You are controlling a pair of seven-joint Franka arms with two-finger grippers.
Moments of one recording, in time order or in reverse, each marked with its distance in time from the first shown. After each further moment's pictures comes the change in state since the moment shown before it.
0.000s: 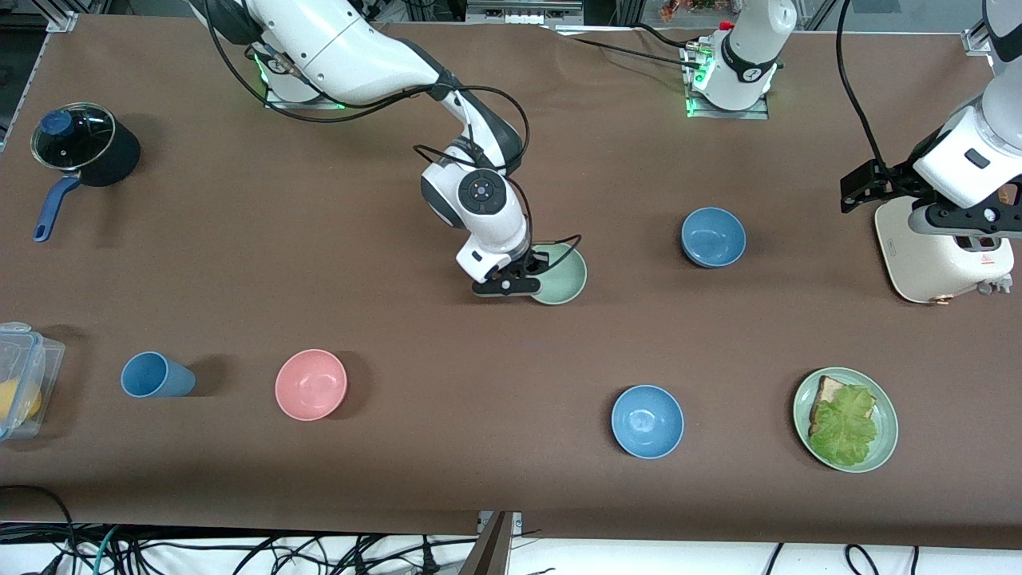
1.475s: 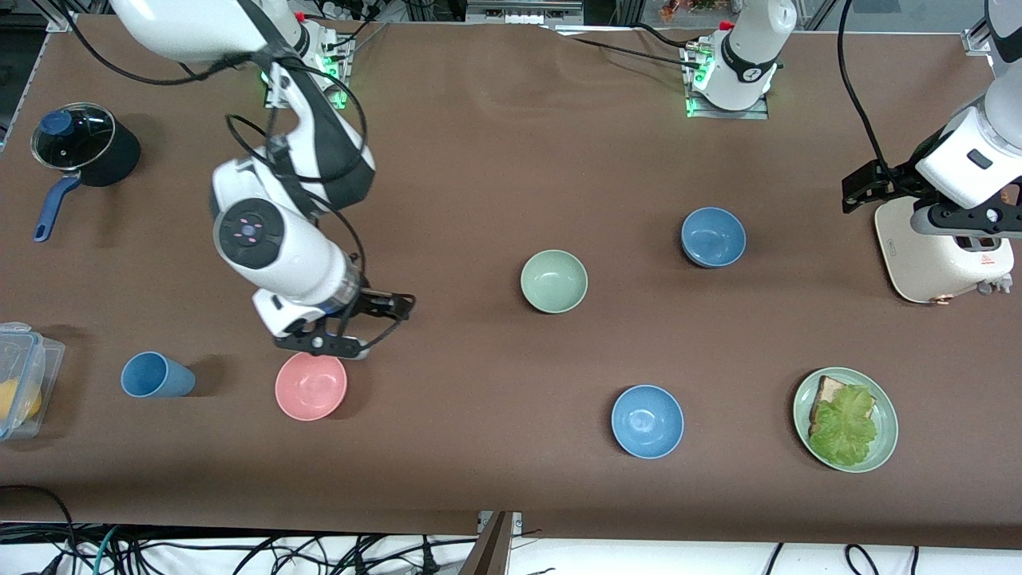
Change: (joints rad) left arm 0.002 0.000 -0.004 0.001 0.000 -0.001 0.000; right arm -0.377 -0.305 -0.007 0.089 0.069 -0.529 -0.272
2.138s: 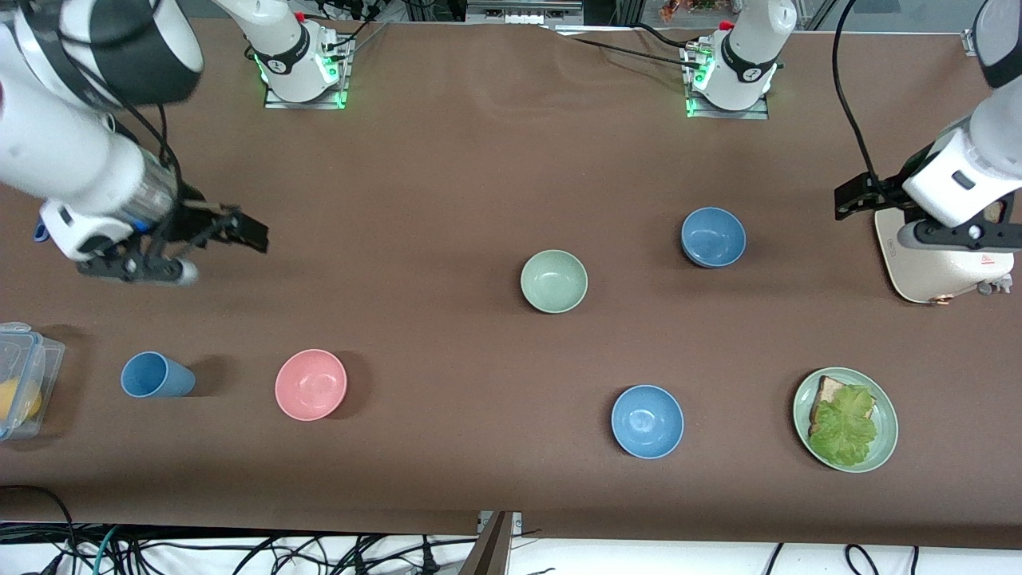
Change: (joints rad) left arm 0.005 0.068 0.004 -0.005 0.000 -0.022 0.001; right arm -0.156 -0.439 -0.102 -0.274 0.092 -0.205 -0.283
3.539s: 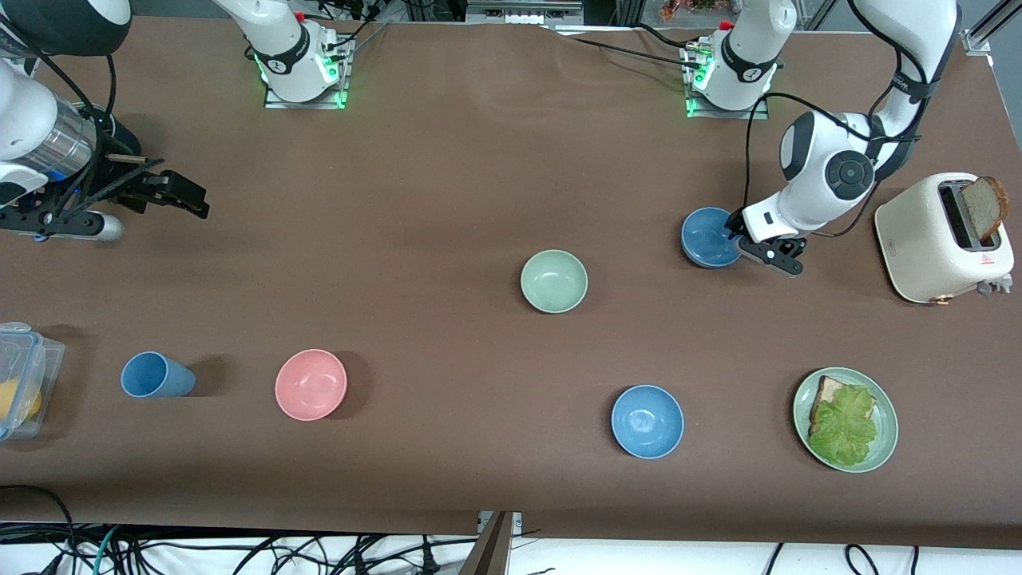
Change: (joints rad) left arm 0.029 0.088 -0.028 -0.876 -0.001 1.025 0.403; right arm -0.034 -0.080 -0.071 -0.070 0.000 -0.011 -0.097
